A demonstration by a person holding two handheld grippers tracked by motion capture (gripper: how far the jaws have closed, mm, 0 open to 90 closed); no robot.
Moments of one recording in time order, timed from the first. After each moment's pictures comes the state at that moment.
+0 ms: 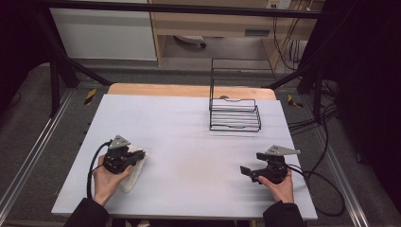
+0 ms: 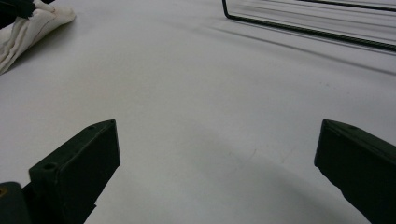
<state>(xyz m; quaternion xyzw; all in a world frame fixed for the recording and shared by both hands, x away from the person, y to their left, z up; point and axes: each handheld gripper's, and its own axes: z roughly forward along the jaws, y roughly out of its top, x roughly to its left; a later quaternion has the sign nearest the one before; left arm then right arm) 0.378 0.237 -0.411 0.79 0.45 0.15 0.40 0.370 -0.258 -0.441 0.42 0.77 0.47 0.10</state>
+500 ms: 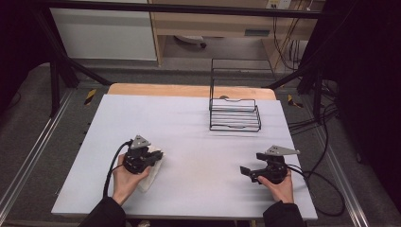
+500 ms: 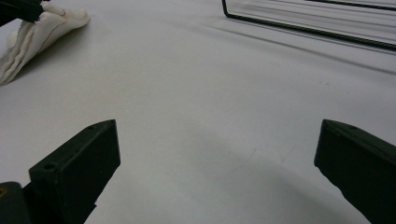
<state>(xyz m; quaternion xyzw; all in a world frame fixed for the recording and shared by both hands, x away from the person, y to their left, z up) 0.380 0.182 -0.411 0.80 0.43 0.14 0.40 0.370 -0.258 -0.441 0.42 0.77 0.47 0.10</state>
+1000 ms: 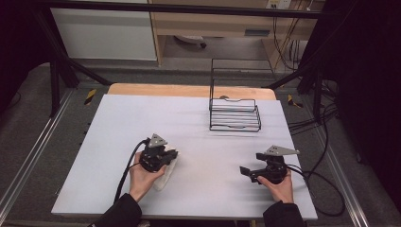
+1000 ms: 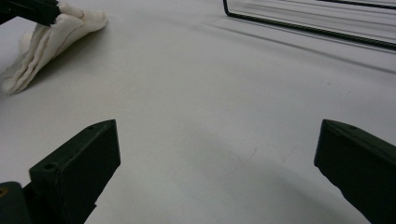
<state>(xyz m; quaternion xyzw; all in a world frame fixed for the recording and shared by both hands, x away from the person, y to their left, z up) 0.386 0.139 -0.411 0.80 0.41 0.13 0.41 0.370 -0.257 -0.442 0.42 0.77 0.47 0.10</state>
